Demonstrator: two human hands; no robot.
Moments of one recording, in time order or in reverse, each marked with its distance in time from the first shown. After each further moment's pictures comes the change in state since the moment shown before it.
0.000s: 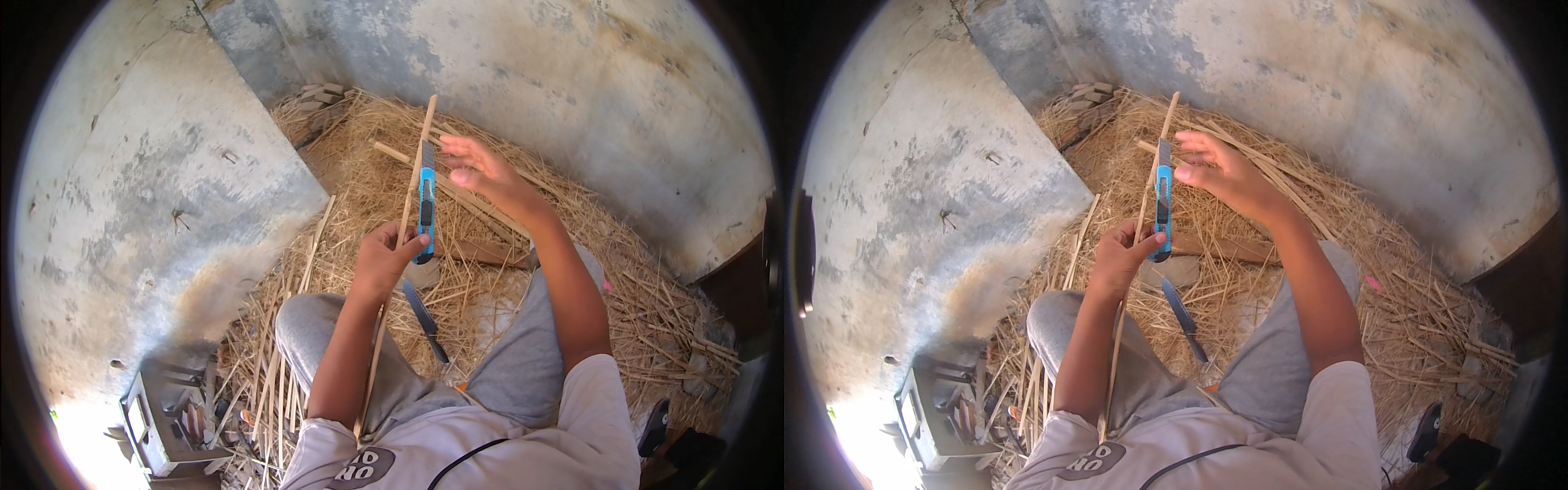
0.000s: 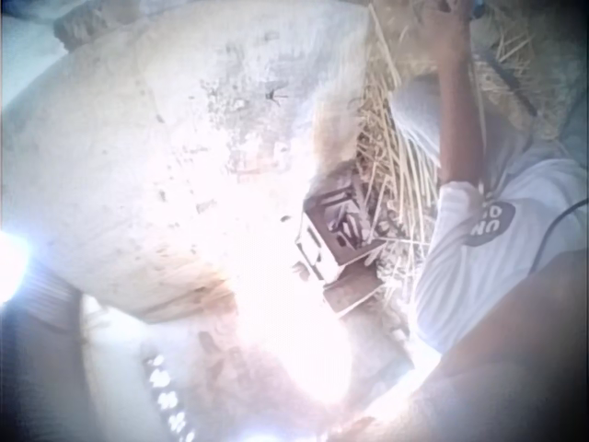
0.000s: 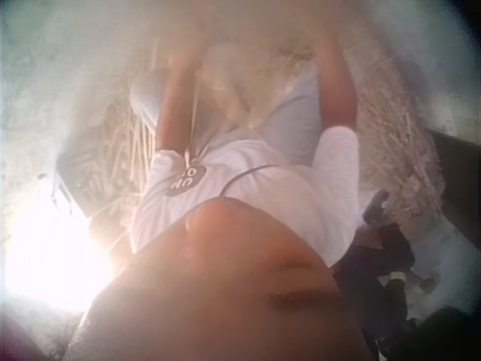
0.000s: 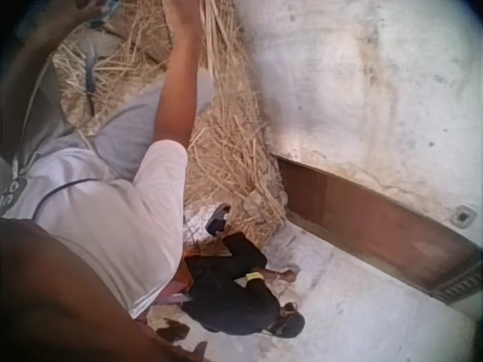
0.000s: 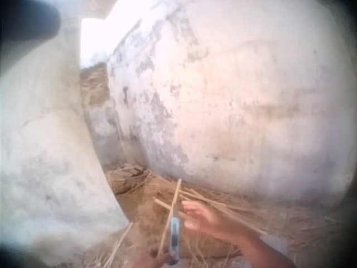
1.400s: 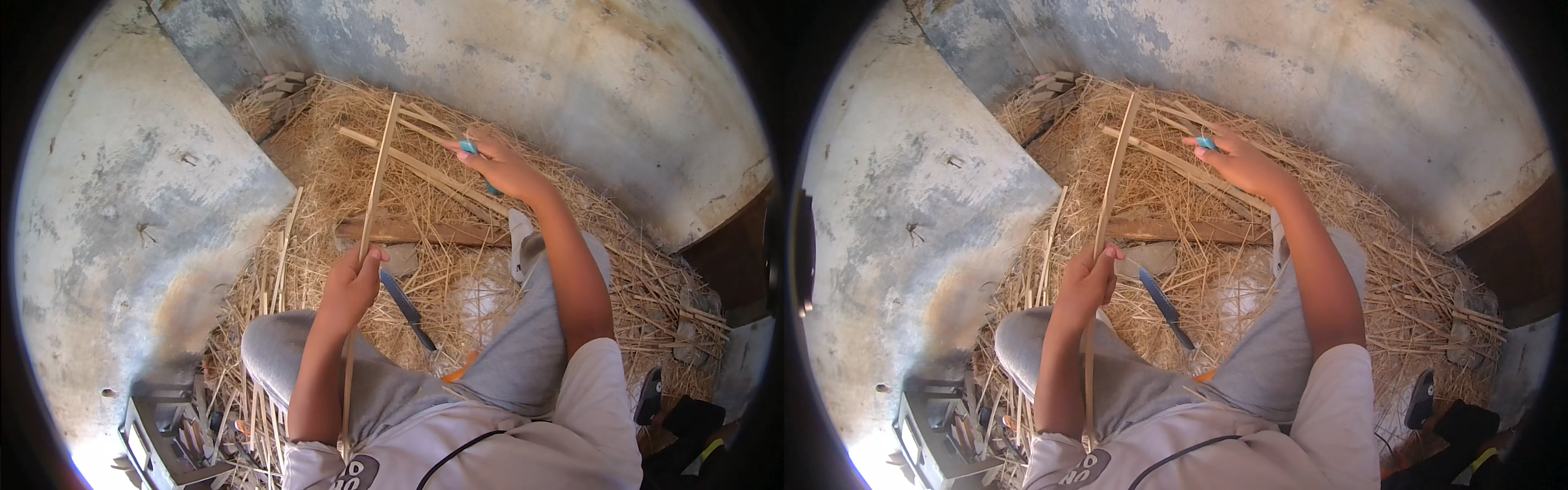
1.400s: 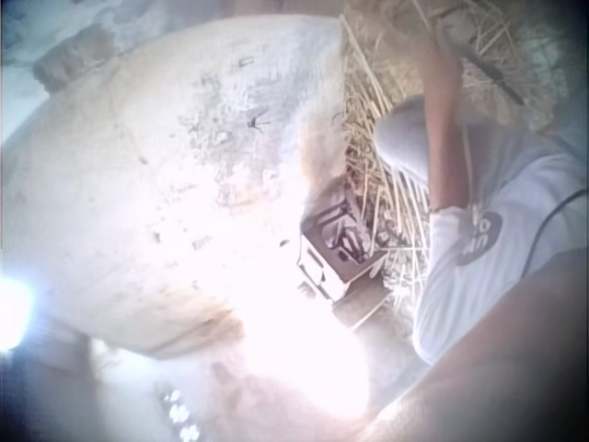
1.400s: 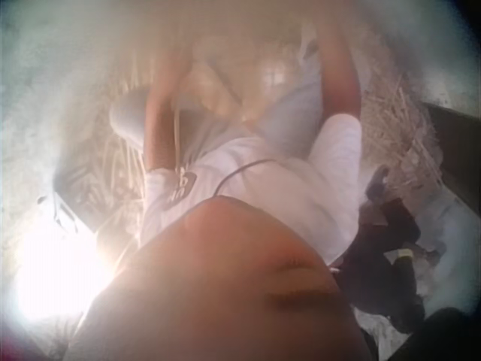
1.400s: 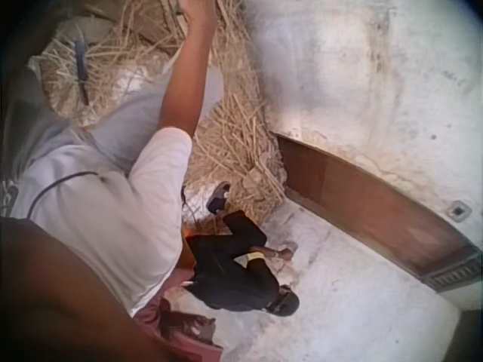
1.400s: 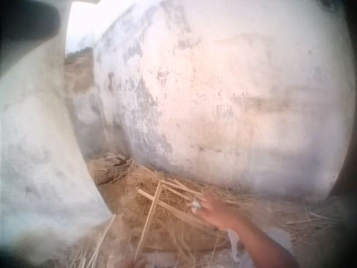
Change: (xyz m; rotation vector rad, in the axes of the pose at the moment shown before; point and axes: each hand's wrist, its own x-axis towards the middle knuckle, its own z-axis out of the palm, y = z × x) left_hand -0.035 -0.003 -0.021 0.197 -0.099 -0.116; right_hand -0.005 0.050 -0.034 -0.577 0.002 0.266
